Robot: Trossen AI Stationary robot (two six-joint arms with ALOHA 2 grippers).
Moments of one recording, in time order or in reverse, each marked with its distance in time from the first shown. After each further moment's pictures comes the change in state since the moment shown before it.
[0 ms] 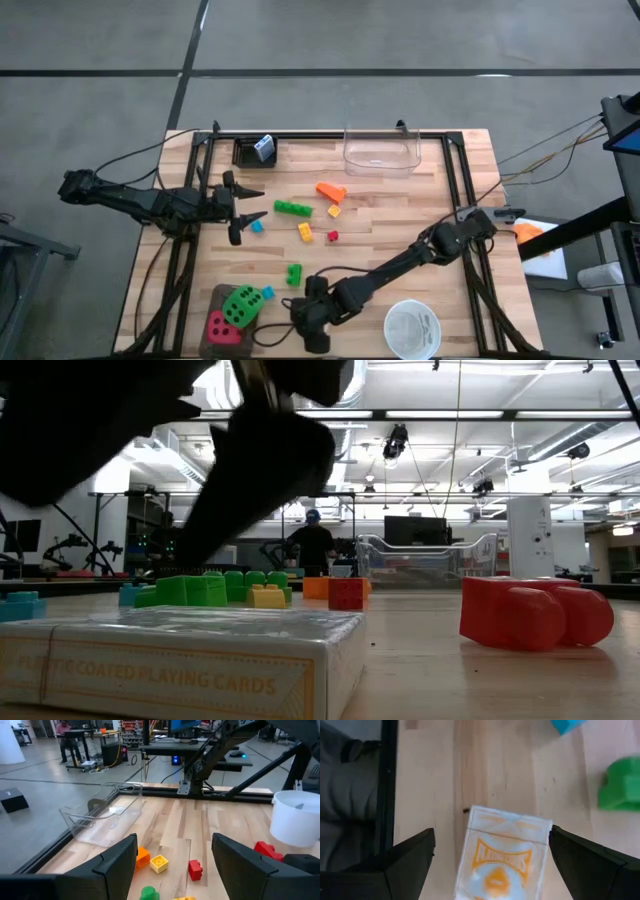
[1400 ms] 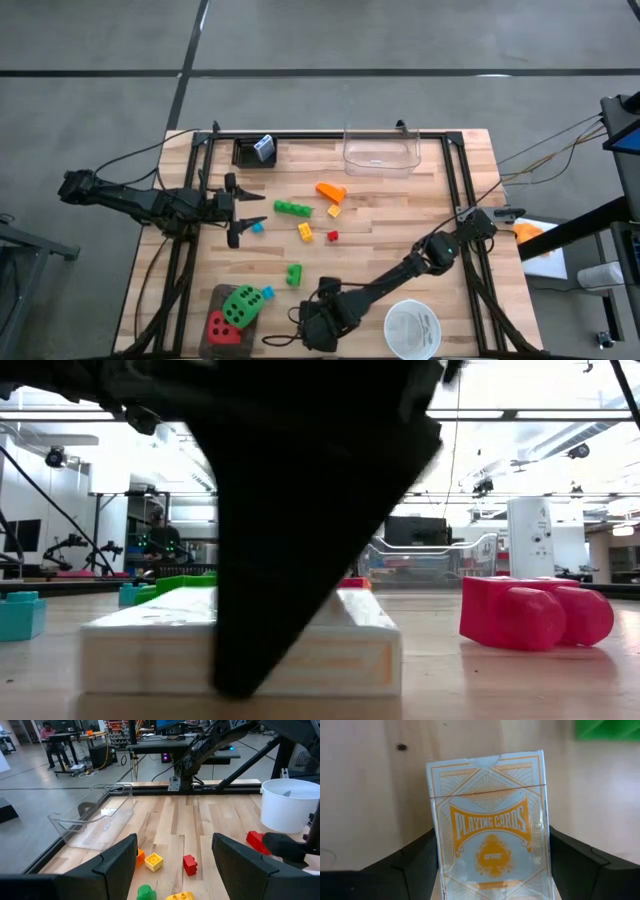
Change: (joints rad) left arm 0.000 -0.002 -0.004 -0.009 0.061 0.059; right arm 0.041 0.123 0.105 -0.298 0.164 0.079
